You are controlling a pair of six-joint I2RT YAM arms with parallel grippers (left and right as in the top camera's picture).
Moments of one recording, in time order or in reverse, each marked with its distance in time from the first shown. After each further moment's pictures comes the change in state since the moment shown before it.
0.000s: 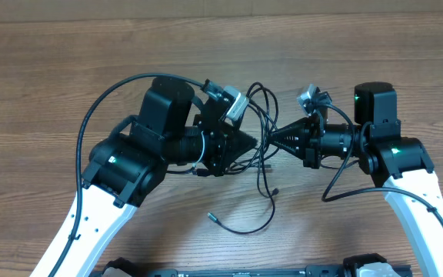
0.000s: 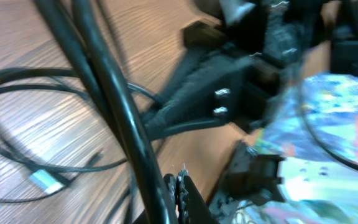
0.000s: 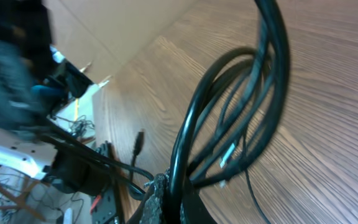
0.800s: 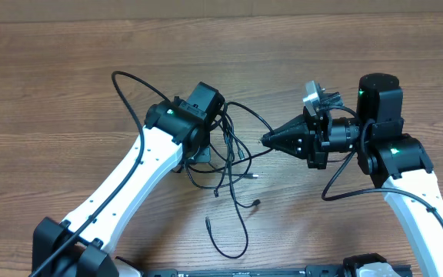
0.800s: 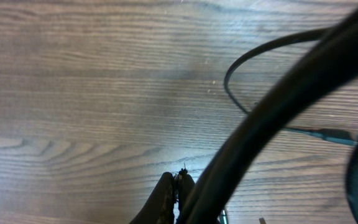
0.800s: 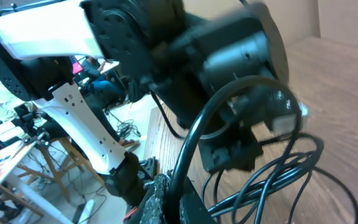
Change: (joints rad) left arm -0.001 0.349 0.006 -0.408 -0.829 -0.347; right arm 0.002 0.000 0.000 0.241 -0.314 0.011
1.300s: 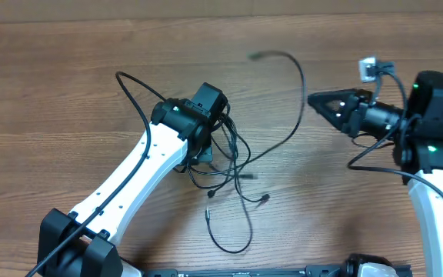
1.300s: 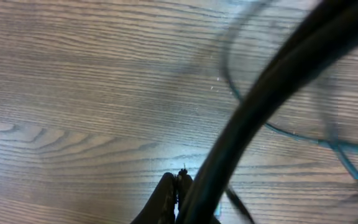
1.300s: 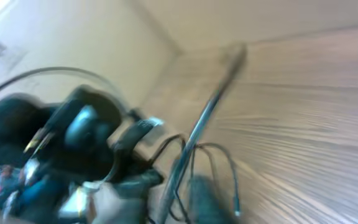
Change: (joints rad) left arm -0.004 0.036 0.010 -0.015 0.002 -0.076; right arm -0.311 0.000 0.001 0.000 0.283 0.418
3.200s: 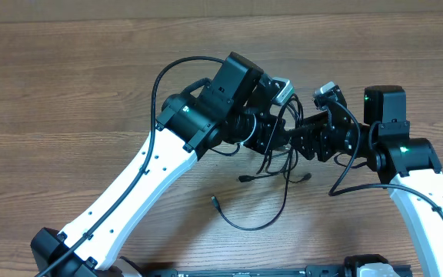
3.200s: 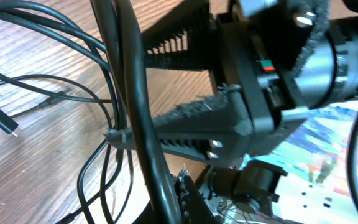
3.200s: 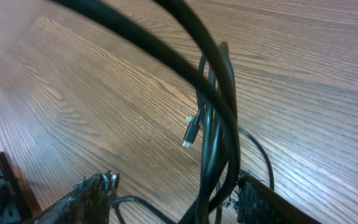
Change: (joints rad) left arm -0.140 -0.015 0.278 0.286 0.769 0.289; right arm 0.241 0.000 0.000 -0.330 0.439 -0.451
